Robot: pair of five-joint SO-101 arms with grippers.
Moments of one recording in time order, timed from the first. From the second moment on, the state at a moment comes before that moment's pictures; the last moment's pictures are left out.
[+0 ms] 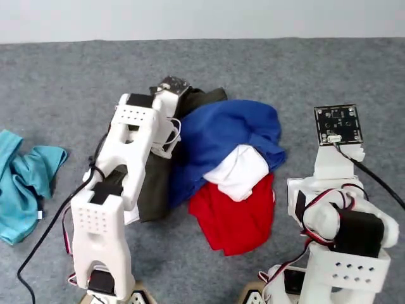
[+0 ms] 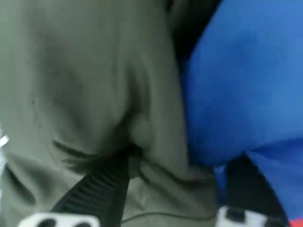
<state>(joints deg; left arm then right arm) 7.2 36.9 -16.1 81.3 -9.6 5.3 -54.4 21.9 96.6 9.7</state>
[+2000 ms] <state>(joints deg) -58.1 -1.9 -30.6 83.3 -9.0 5.3 -54.4 21.9 96.6 9.7</state>
